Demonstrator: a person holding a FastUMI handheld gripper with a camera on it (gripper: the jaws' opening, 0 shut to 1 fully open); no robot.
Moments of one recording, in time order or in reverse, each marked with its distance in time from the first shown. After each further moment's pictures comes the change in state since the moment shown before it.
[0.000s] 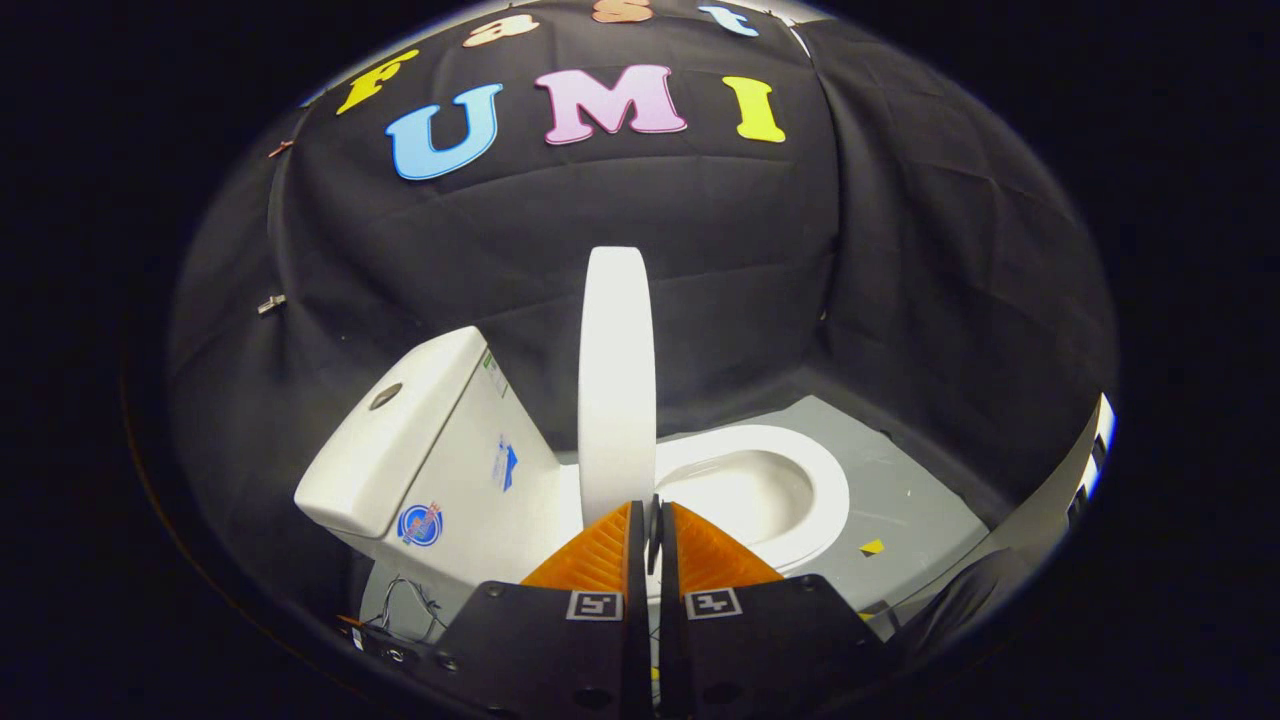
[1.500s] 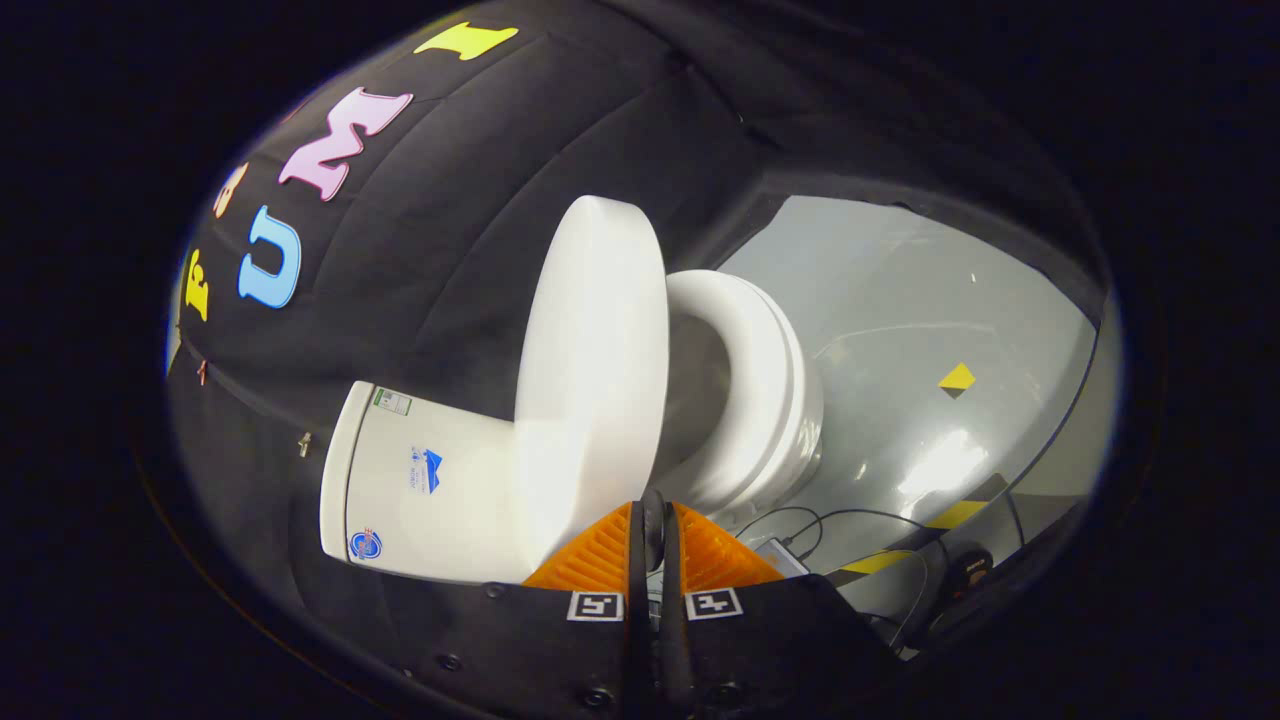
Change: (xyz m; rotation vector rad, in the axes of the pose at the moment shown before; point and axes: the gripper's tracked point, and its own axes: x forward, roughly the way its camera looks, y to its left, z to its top) arm 0.092 -0.230 -0.100 0.560 0.379 0.198
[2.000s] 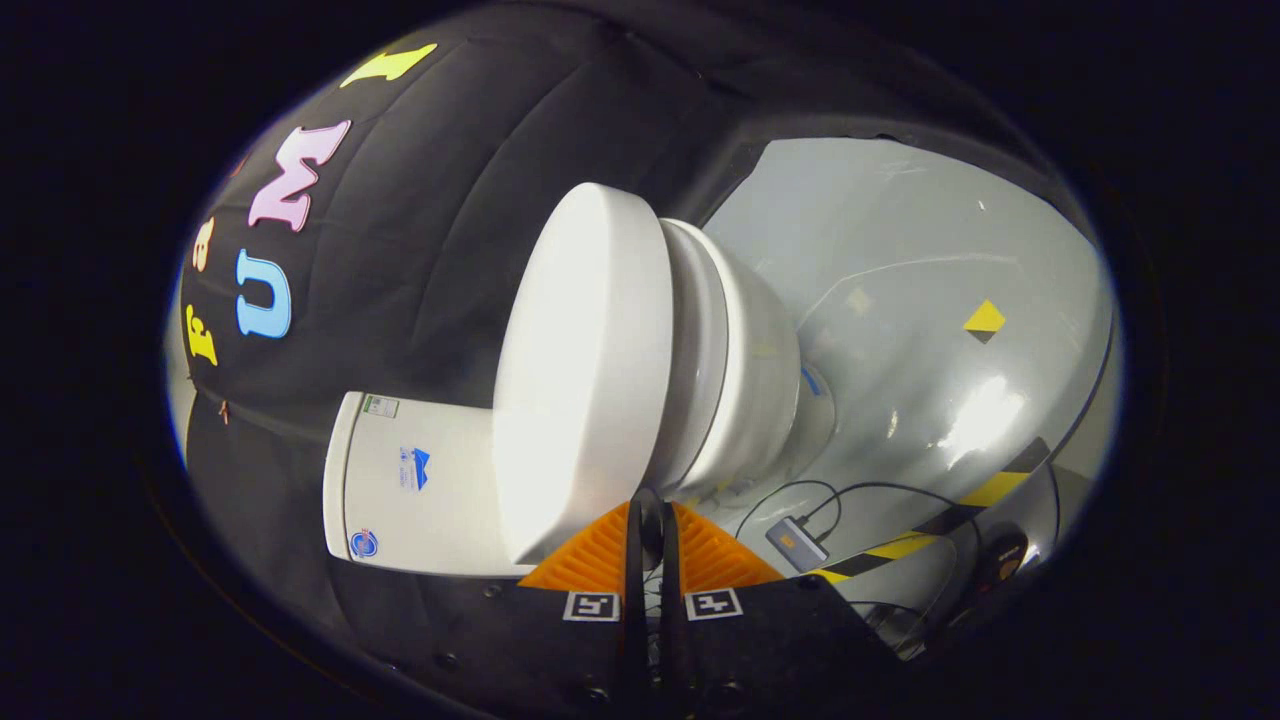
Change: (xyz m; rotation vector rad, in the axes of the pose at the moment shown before) arm 0.048 -0.078 -0.024 0.134 0.118 0.091
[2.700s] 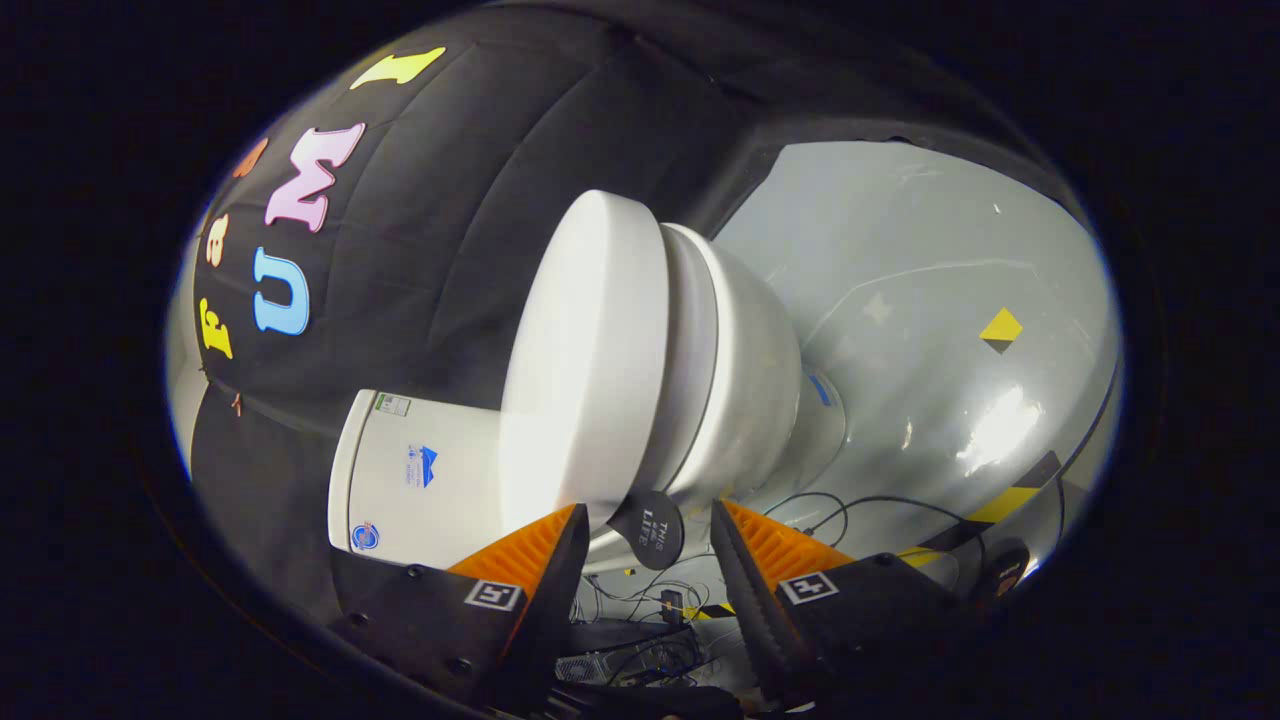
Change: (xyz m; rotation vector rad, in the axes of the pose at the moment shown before) arm 0.015 -0.025 -0.005 0.051 0.007 0.089
